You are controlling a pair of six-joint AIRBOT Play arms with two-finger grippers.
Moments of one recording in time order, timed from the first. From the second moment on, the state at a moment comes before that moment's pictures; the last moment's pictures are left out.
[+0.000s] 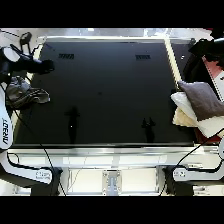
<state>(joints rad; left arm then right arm) 0.16 -1.59 1.69 1.29 -1.03 -1.38 -0.26 -1.46 1.99 -1.18 1.36 1.25</state>
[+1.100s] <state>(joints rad) 0.59 -1.90 1.69 1.62 -0.73 -1.73 -0.26 -1.46 1.99 -0.91 1.21 1.37</state>
